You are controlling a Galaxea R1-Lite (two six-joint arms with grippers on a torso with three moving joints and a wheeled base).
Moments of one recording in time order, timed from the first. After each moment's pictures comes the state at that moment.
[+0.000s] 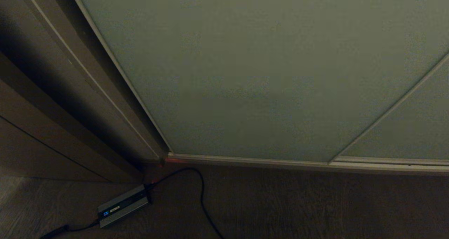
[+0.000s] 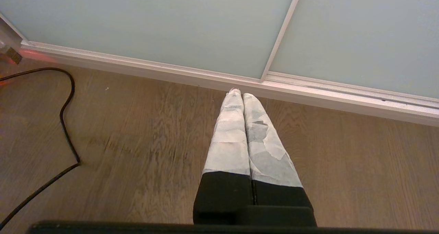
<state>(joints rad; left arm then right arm) 0.00 0.00 0.00 0.00 0.00 0.03 0.00 -0.01 0.00 0.01 0.02 -0.05</state>
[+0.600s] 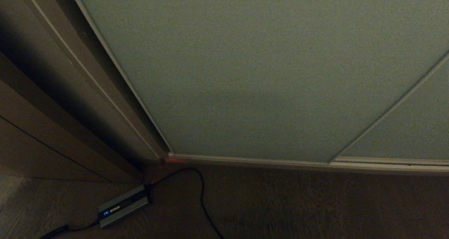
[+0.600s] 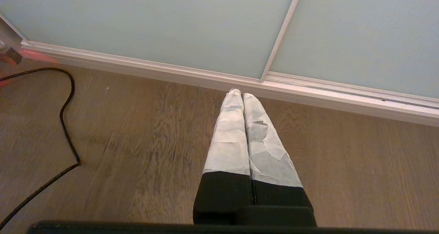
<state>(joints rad) 0.00 0.00 0.00 0.00 0.00 0.03 0.00 0.00 0.00 0.01 0.02 -0.05</state>
